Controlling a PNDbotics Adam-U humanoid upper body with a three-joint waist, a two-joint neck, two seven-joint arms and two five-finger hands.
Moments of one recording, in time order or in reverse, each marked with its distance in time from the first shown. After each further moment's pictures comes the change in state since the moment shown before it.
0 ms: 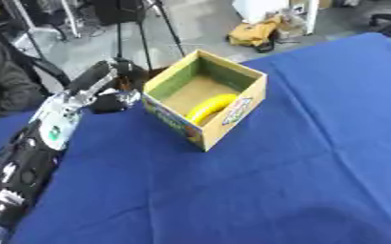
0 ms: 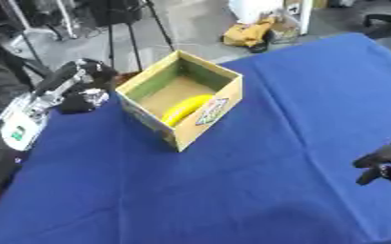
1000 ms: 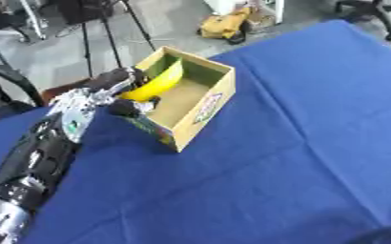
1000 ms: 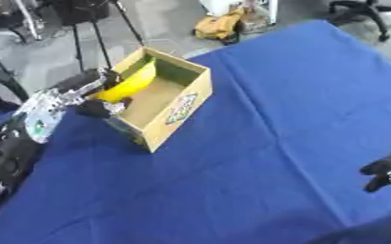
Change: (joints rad) left arm -0.256 -0.028 0.034 0.361 -0.395 0.026 -0.011; right arm -0.034 0.000 0.012 -0.018 0.014 -0.008 0.020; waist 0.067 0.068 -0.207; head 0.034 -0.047
